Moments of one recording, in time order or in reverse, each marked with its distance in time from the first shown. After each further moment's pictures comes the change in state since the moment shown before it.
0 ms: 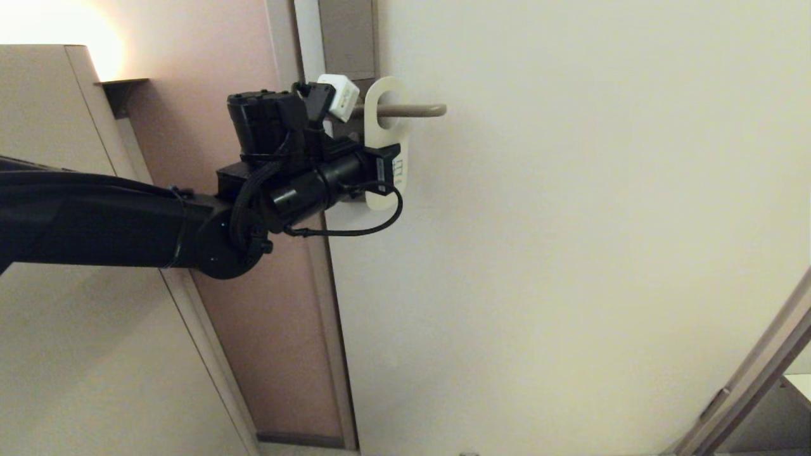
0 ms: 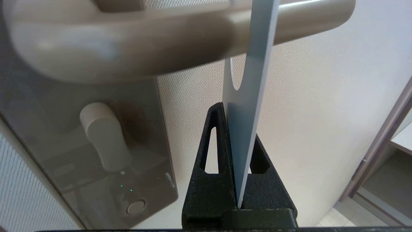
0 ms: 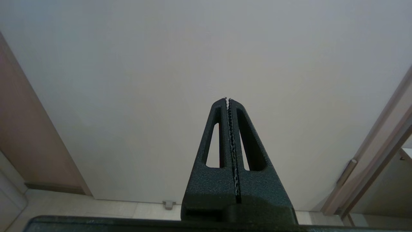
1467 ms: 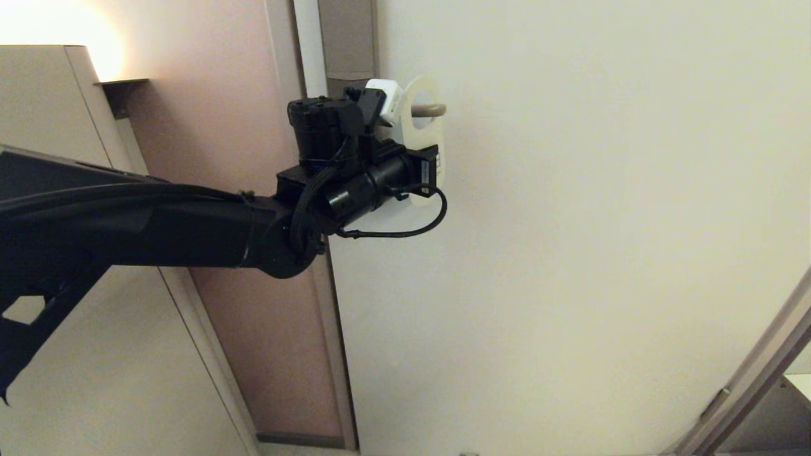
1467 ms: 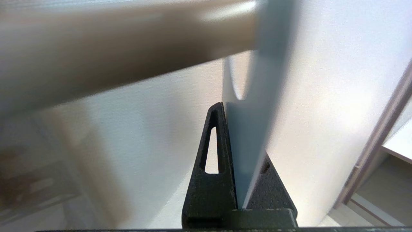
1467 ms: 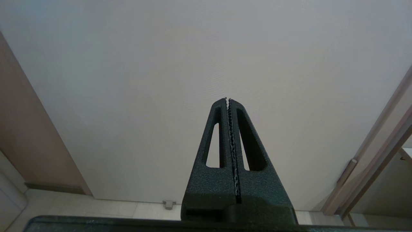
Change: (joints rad) left arm -0.095 0.110 -0.146 0.012 0.066 0.000; right arm 0.000 0.000 0.000 0.000 -0.001 0.000
